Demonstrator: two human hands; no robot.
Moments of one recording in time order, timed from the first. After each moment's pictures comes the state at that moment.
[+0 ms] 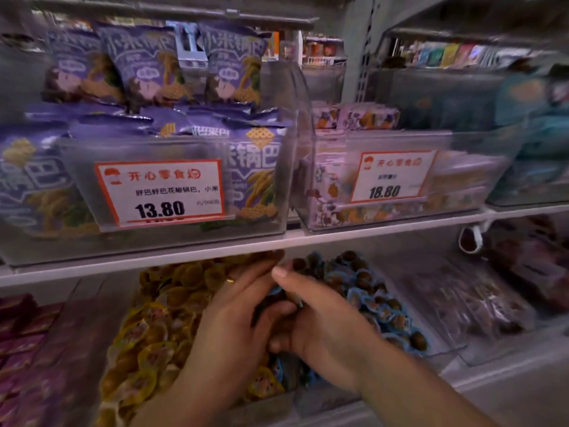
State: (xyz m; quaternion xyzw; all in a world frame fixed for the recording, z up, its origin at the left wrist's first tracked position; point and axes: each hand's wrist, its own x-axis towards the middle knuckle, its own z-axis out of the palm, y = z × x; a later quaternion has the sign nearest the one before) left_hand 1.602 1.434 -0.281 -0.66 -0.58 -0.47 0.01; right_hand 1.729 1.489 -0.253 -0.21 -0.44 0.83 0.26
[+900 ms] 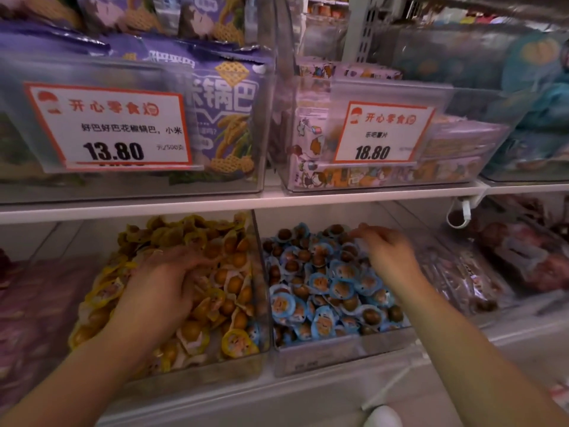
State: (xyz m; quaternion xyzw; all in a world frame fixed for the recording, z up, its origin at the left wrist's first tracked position) left_hand 1.535 1.433 -0.325 -0.60 -0.73 -0.32 0.03; right_hand 1.821 1.610 -0.297 -0.55 -0.62 0.39 0.40
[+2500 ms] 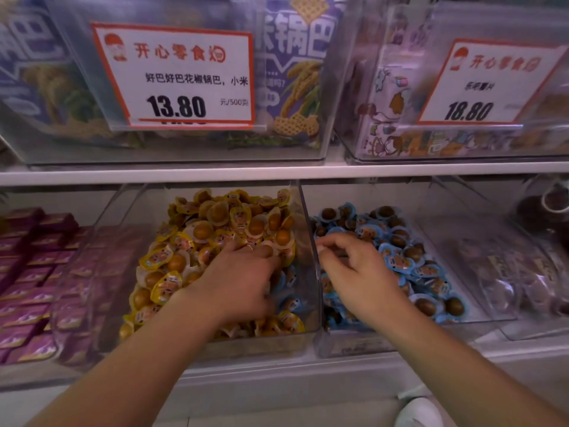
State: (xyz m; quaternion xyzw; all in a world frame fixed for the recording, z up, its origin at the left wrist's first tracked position) left_hand 1.553 1.453 -0.335 -0.70 -0.71 0.05 -0.02; right_hand 1.746 1.536 -0.332 -0.38 -0.78 0.40 0.28
